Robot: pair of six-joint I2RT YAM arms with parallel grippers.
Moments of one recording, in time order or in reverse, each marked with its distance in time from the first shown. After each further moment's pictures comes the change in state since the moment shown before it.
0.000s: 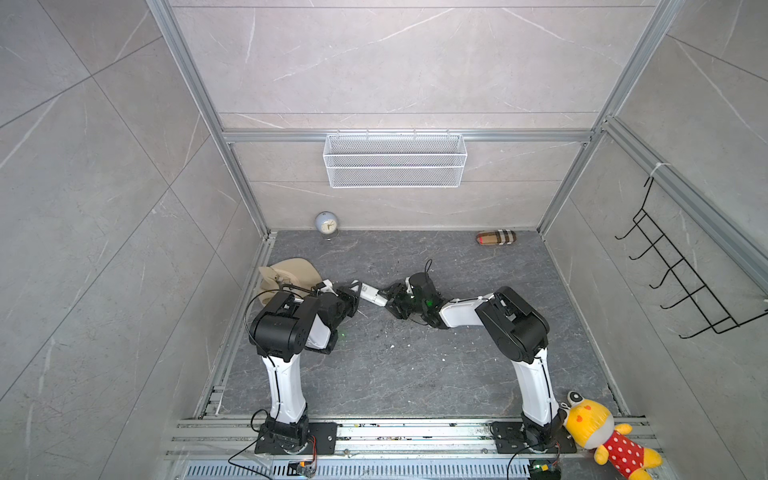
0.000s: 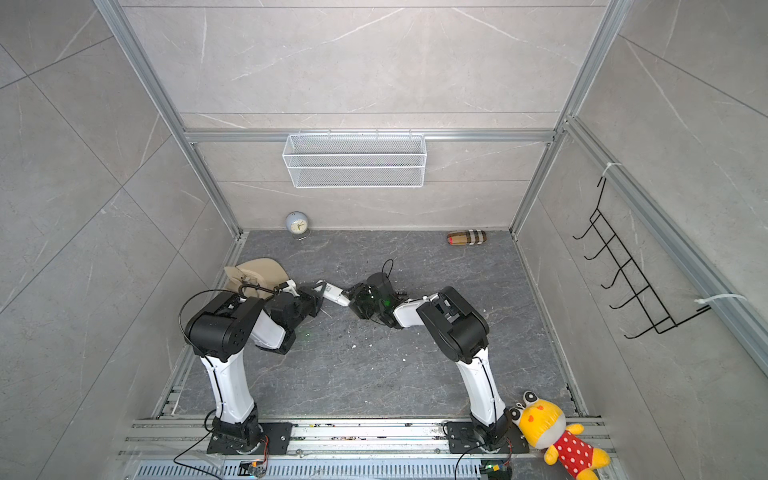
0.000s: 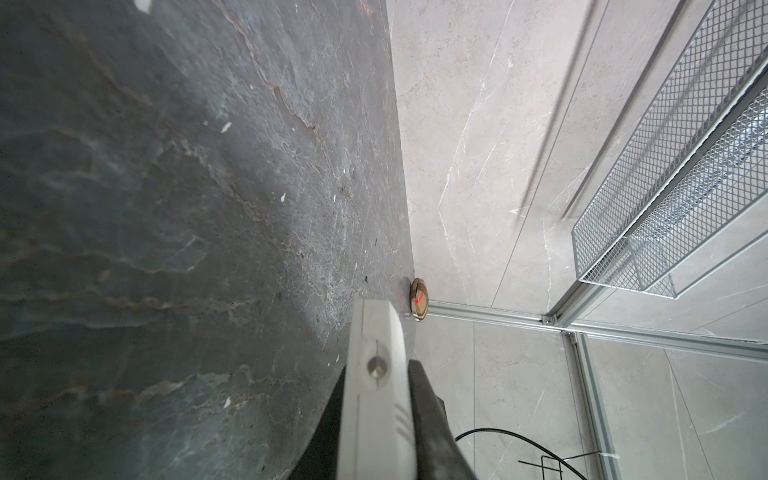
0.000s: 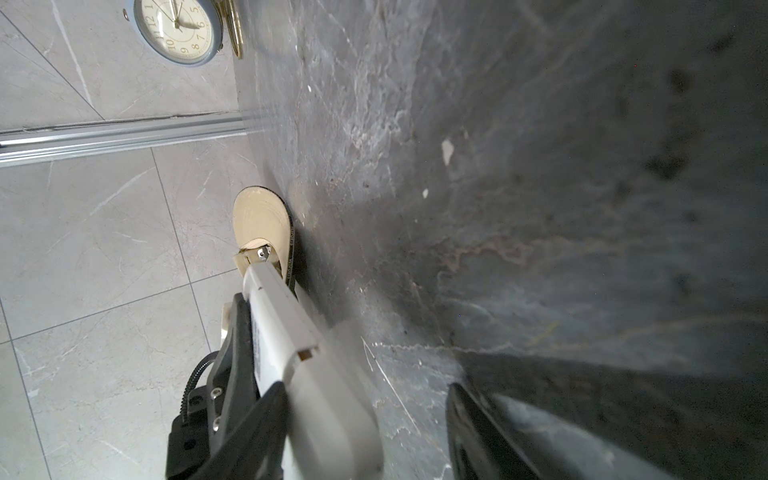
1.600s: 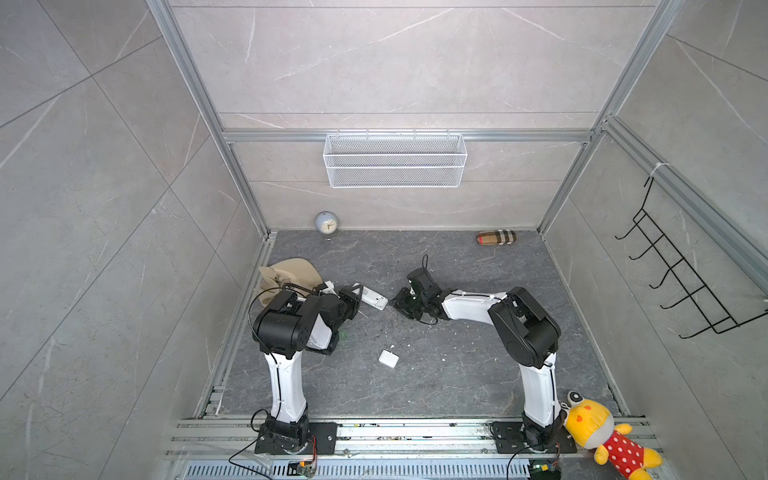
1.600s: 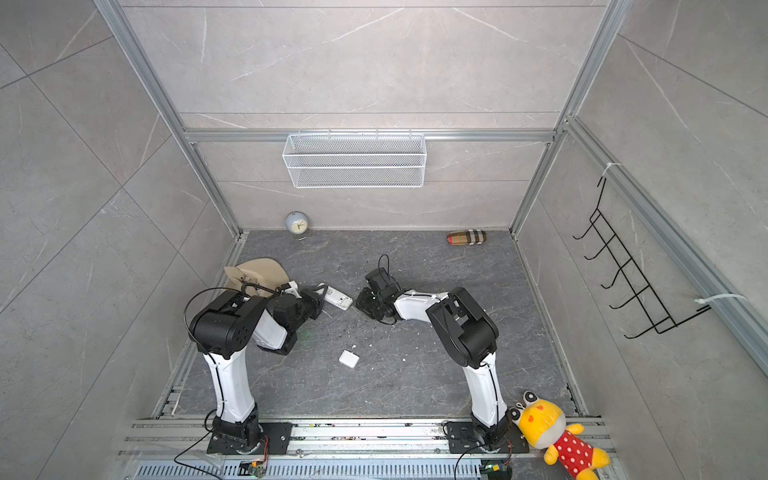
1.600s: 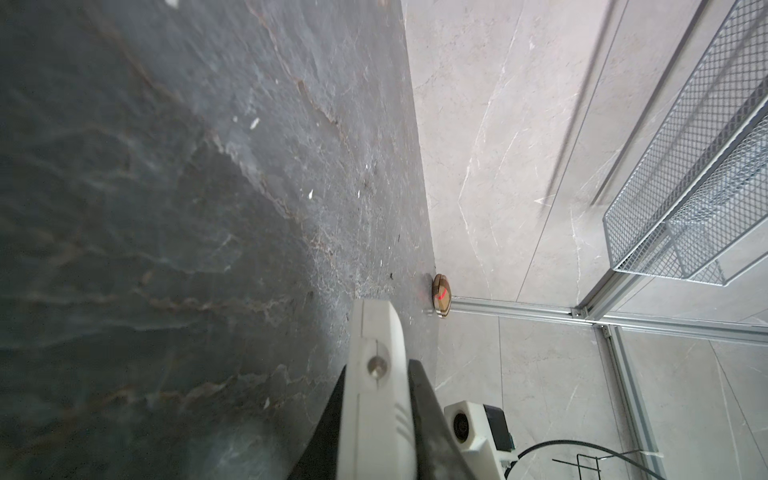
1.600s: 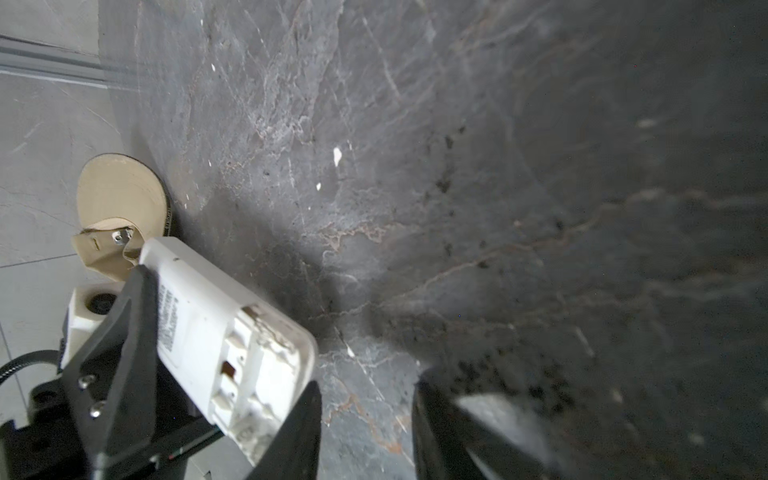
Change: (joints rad) left arm 0.011 0.034 0.001 0.002 -0.019 0.074; right arm -0.009 -0.091 0.077 -0.504 0.108 -0.367
